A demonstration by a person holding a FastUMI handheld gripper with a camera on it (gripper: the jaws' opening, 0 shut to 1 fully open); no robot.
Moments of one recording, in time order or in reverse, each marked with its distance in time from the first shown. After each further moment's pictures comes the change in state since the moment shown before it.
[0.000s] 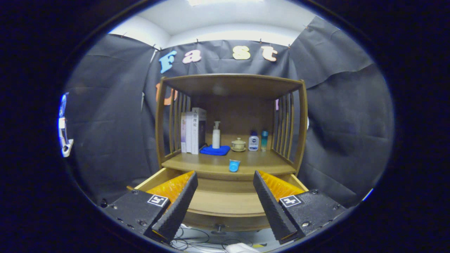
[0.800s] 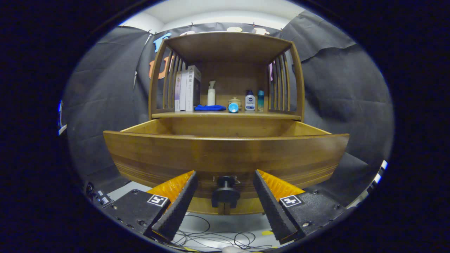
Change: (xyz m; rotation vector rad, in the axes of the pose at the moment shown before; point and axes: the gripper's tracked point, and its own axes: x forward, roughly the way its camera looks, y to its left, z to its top) arm 0.032 -0.001 -0.182 0.022 0.185 -0.111
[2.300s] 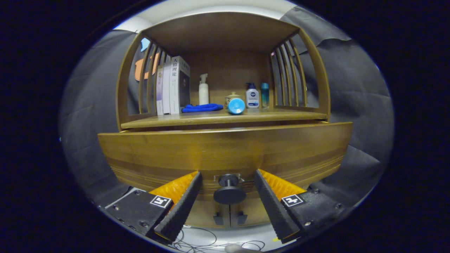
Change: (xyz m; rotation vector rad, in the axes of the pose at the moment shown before) arm 0.141 0.012 0.043 0.071 0.007 -0.019
